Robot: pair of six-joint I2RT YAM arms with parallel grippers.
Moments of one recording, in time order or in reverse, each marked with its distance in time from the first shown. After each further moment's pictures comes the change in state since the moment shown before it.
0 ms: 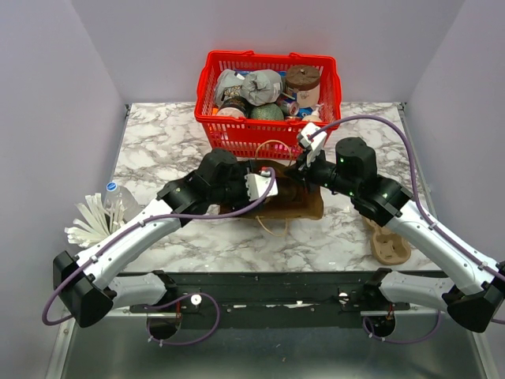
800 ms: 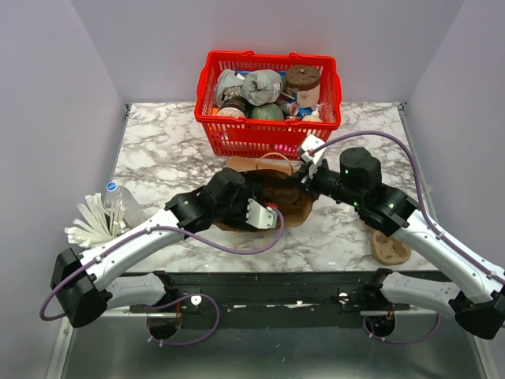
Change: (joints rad) left arm -0.091 -0.026 -0.142 0.004 -0.196 0.377; right arm 0.043 -0.070 -0.047 -0.016 0.026 -0.096
